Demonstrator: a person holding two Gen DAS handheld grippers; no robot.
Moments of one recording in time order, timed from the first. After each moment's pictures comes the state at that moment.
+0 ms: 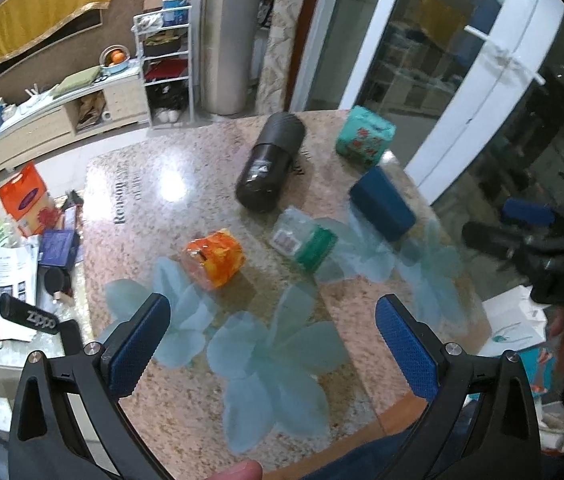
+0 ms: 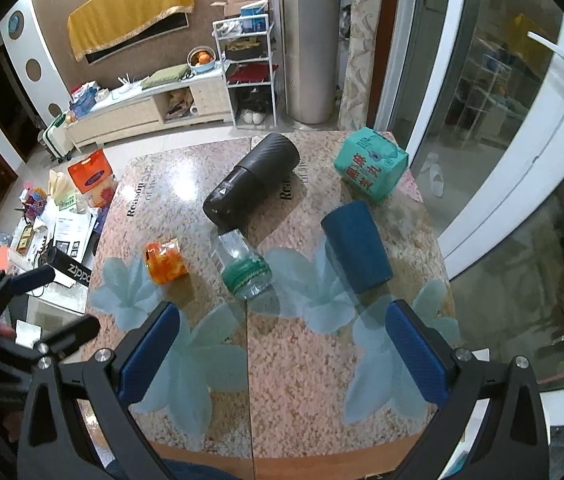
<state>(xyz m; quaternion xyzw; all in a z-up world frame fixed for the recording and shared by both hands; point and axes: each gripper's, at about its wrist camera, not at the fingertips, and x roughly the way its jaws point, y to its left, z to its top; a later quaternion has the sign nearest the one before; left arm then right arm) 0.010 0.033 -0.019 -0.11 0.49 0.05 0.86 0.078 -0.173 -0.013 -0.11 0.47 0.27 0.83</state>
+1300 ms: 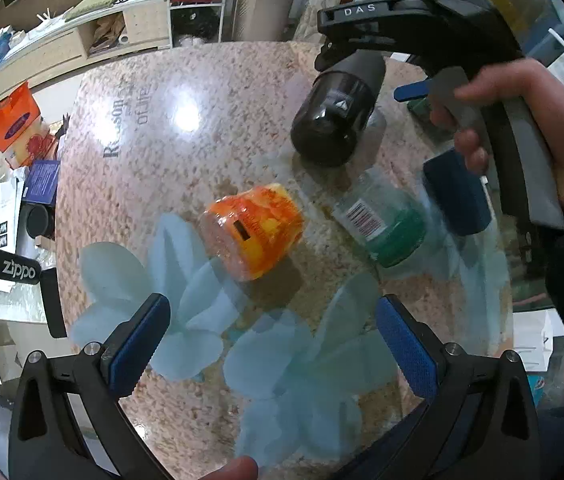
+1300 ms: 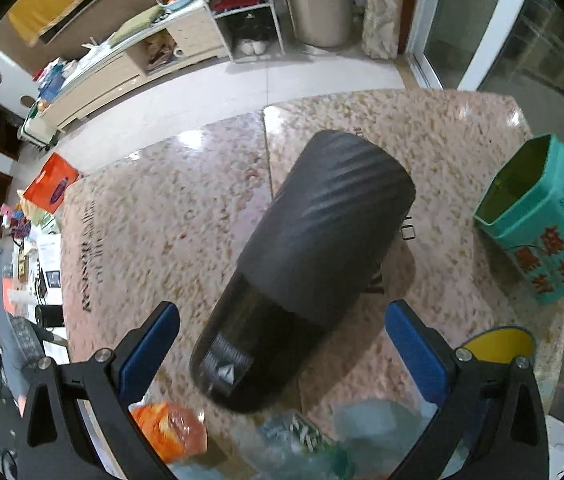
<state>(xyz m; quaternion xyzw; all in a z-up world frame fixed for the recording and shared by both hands) 0.061 0.091 -0.122 -0.19 0.58 0.08 0.79 0.260 0.002 -0.143 -0.08 0.65 0.26 0.71</state>
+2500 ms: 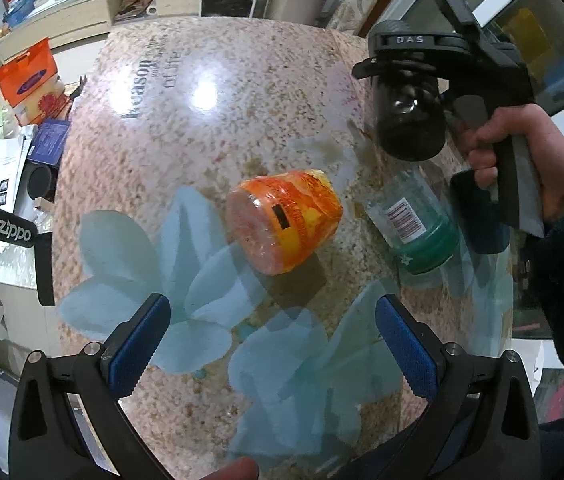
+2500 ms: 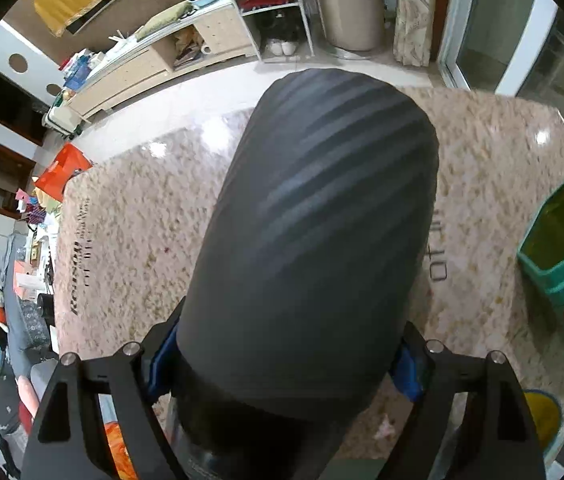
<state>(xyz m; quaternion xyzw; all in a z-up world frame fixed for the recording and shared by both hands) 0.057 0.111 -0.143 -0.24 0.58 0.11 0.77 0.291 -0.059 -0.118 -0.06 0.61 0.32 0.72</state>
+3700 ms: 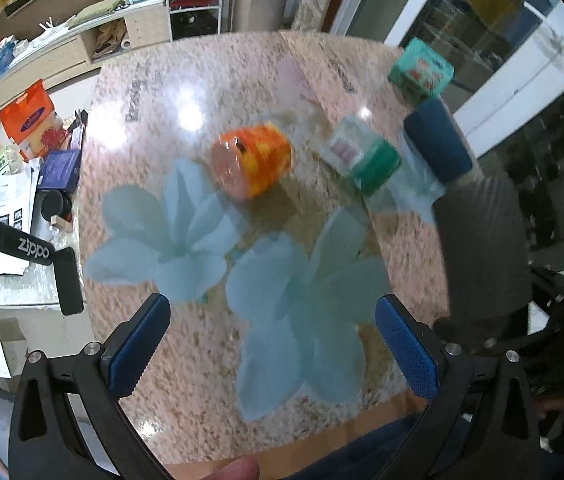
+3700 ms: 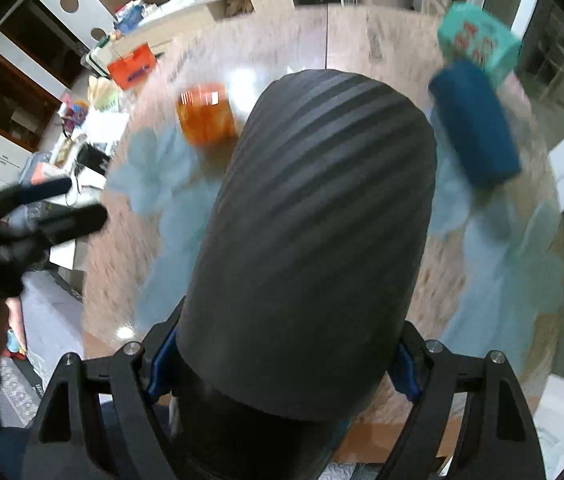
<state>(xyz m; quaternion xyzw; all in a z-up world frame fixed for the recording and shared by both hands) -0.013 0.056 -0.106 -0.16 0.58 0.08 0.79 0.058 -0.221 -0.079 -0.14 0.60 0.36 0.70</state>
